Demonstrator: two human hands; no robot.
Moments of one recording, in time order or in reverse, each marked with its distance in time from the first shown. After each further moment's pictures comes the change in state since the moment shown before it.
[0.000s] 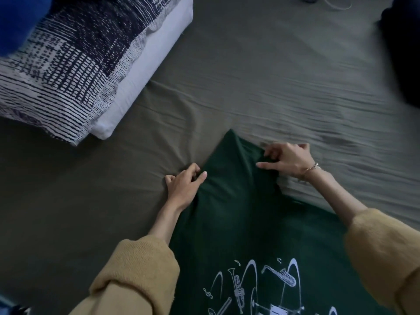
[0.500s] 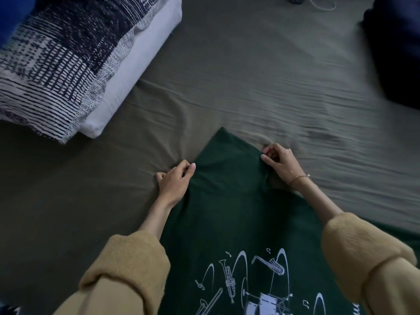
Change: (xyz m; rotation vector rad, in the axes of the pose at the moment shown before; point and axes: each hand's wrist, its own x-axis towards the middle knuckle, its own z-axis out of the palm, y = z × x) left_hand -0.005 0.007 -0.004 -0.041 -0.002 -0.004; right_hand -0.013 0.028 0.037 0.477 0.251 -0.021
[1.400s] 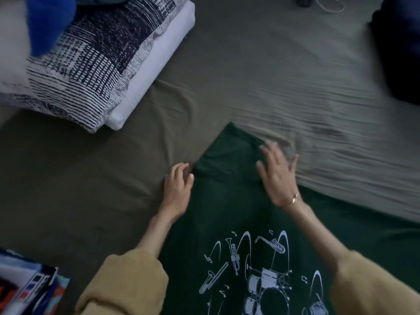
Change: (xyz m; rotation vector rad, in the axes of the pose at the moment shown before) left_hand -0.062 -0.015 -0.009 -0.141 0.134 0.066; right_hand -0.079 -0.046 0.025 -0.311 0.100 -0.130
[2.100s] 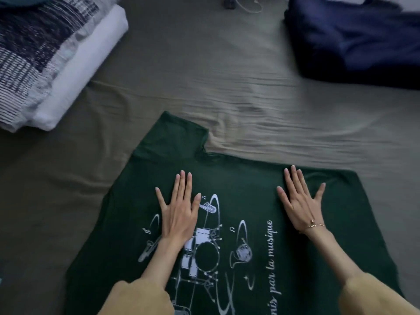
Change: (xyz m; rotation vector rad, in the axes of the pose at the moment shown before) left_hand -0.126 0.062 0.107 0.535 -0.105 0.282; right_hand -0.177 0.149 -0.083 -0.337 -0.191 0.390
